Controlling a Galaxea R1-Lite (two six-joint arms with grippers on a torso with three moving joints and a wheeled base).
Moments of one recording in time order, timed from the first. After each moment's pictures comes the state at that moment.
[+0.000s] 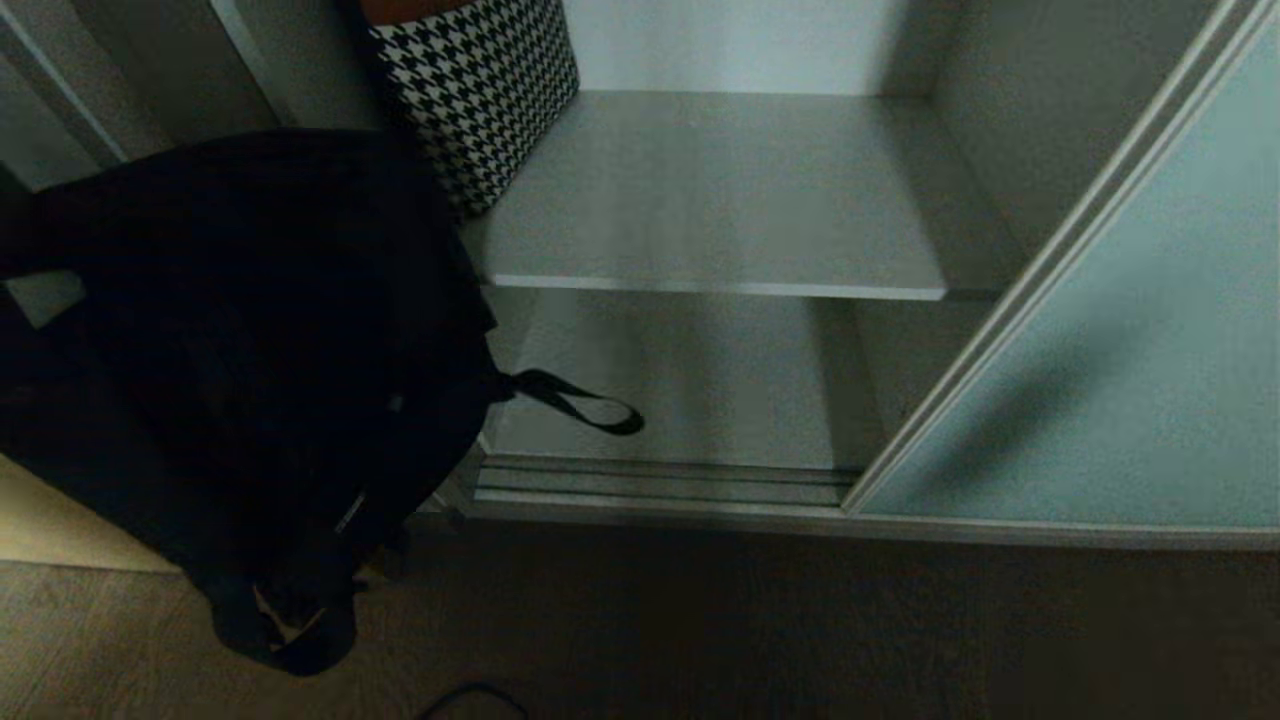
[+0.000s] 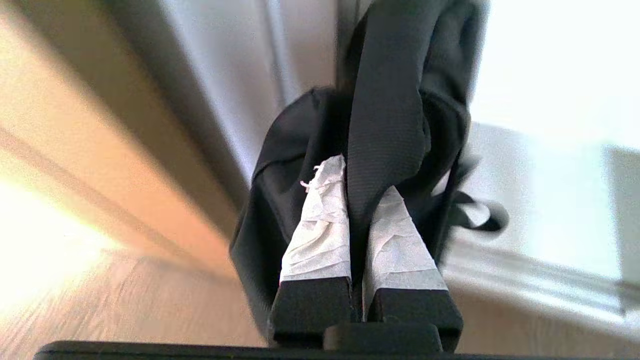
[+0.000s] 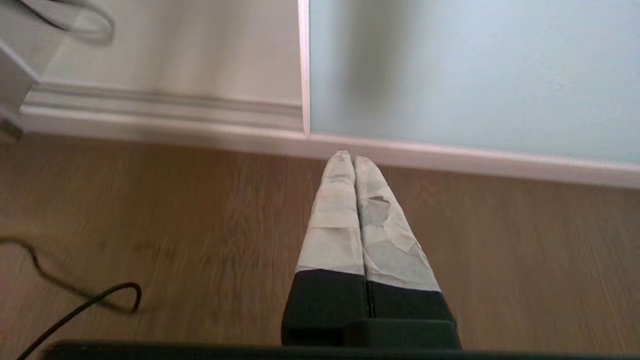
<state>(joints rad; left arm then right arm) -0.23 0.98 -0.84 -0.22 0.41 -0.06 0.00 0.00 0.00 0.01 0.00 0.01</state>
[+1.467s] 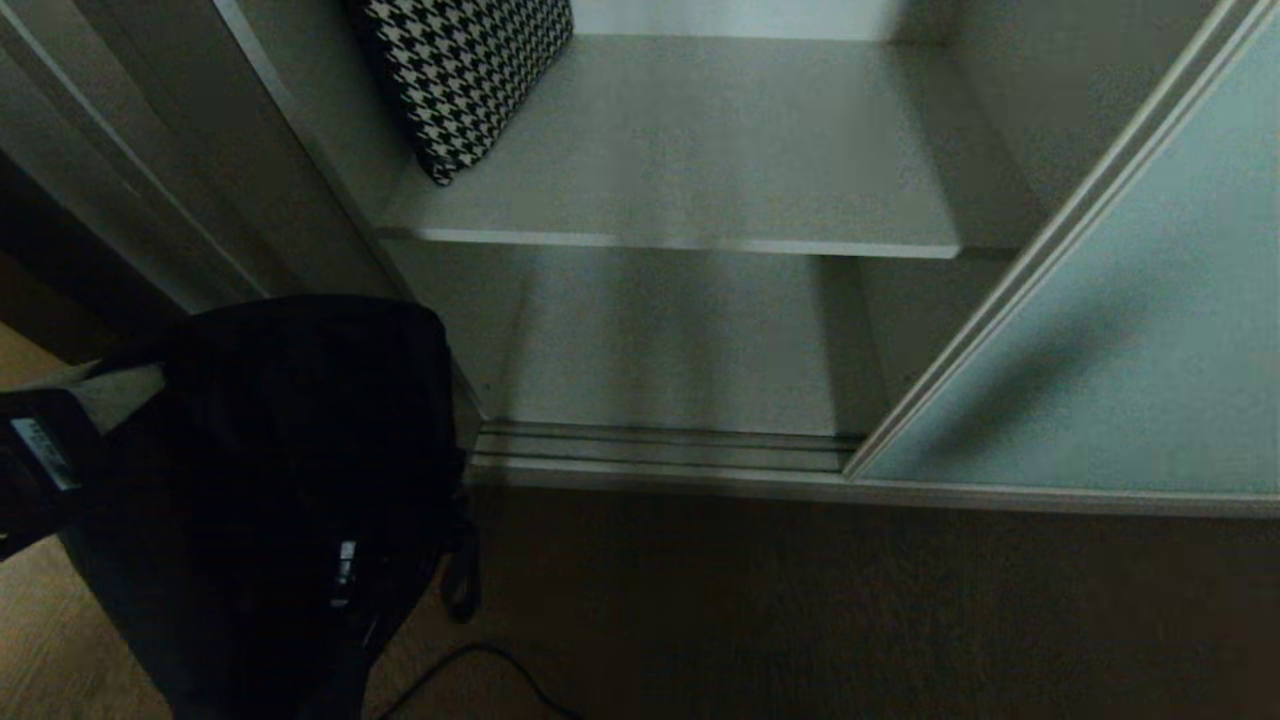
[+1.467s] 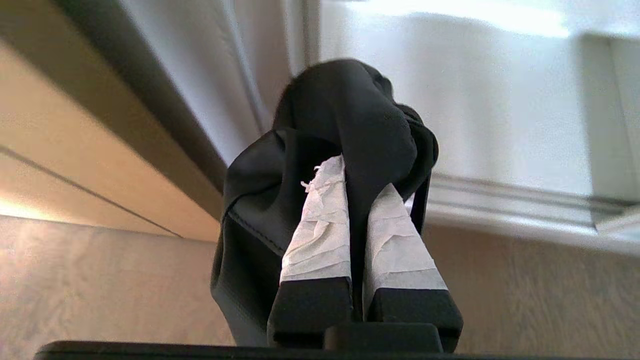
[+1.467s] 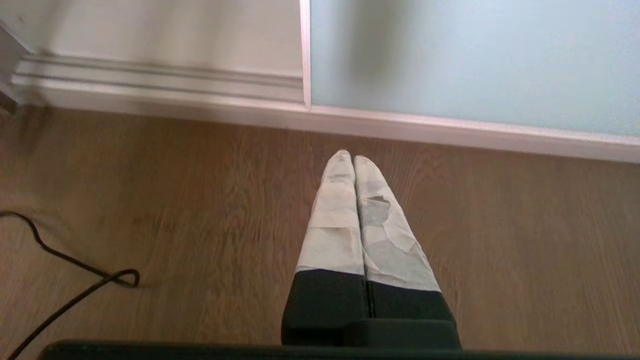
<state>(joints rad) -0.27 0.94 -0.63 -0.34 0.31 -0.06 0.00 0.00 0.00 0.01 0.00 0.01</state>
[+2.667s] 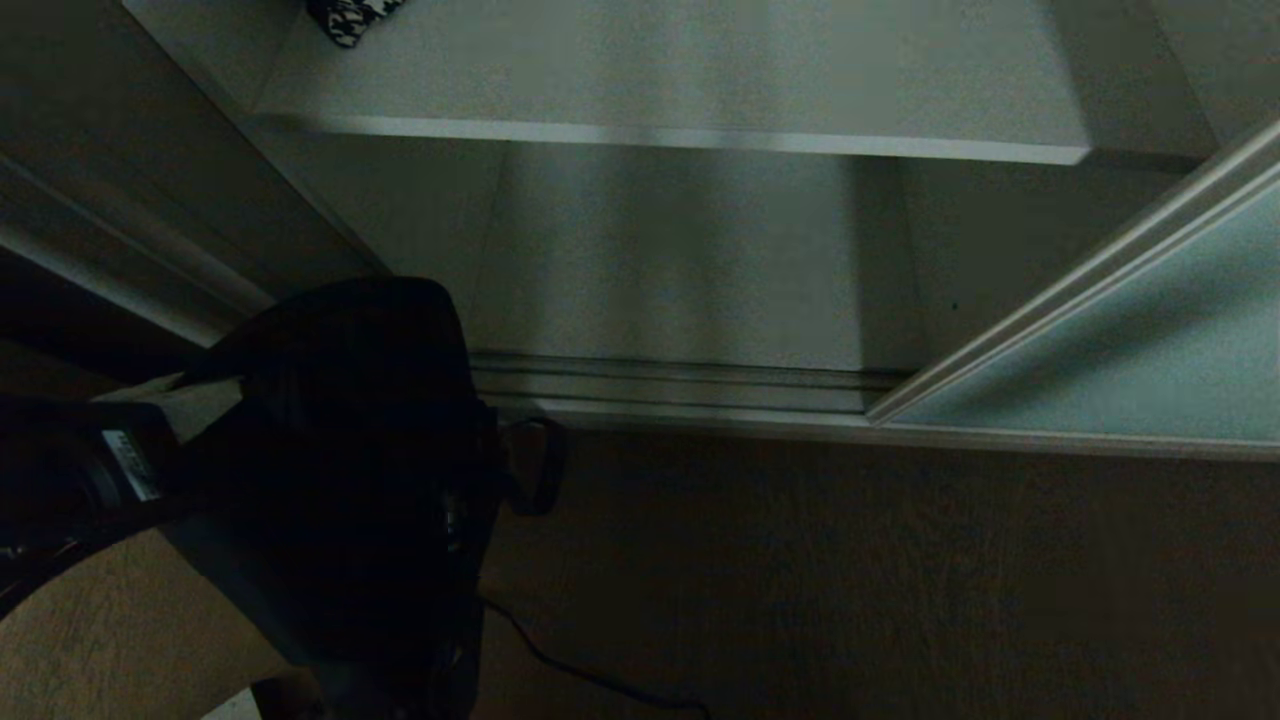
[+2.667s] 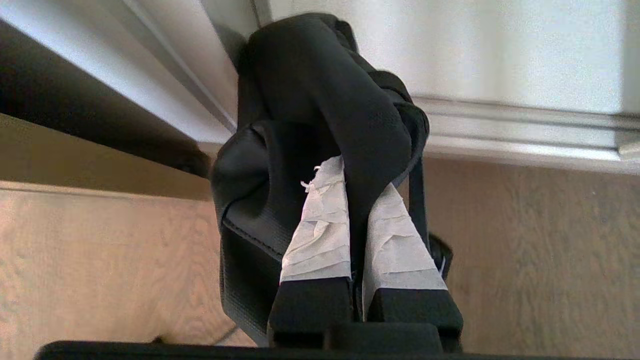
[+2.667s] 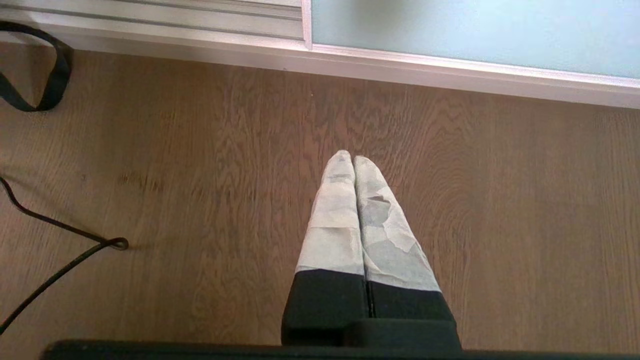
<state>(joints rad) -0.36 1.00 -0.63 -0.35 0.30 -0.06 0.00 0.00 0.00 0.01 0.00 0.01</state>
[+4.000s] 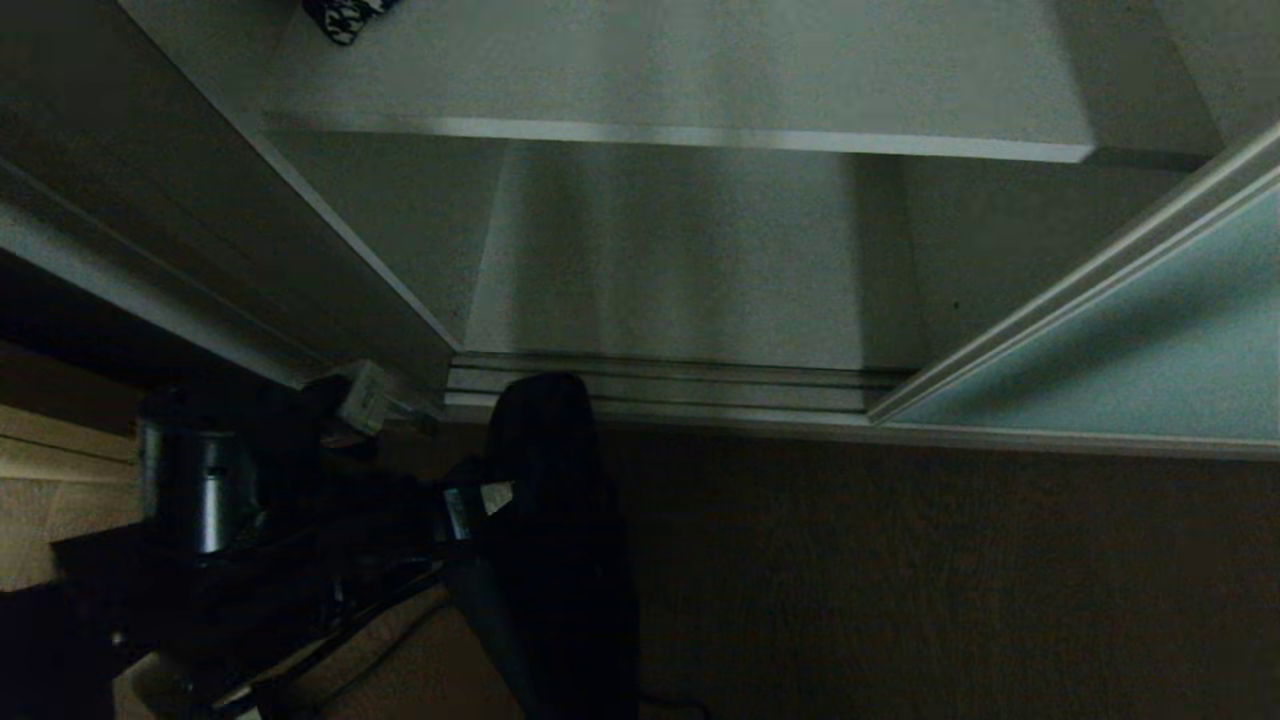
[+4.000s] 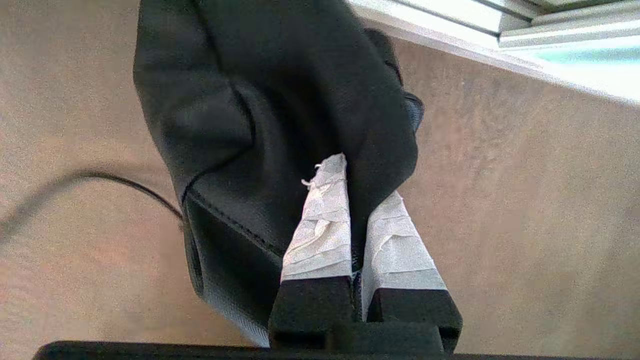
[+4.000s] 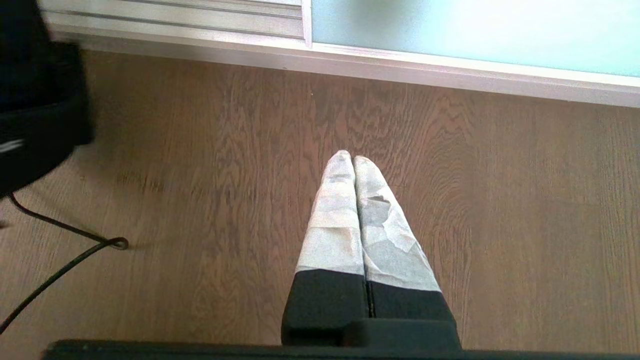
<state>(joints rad) -0.57 1.45 -0.58 -0.54 0.15 -0.48 0.00 0.00 0.00 0.01 0.00 0.01</state>
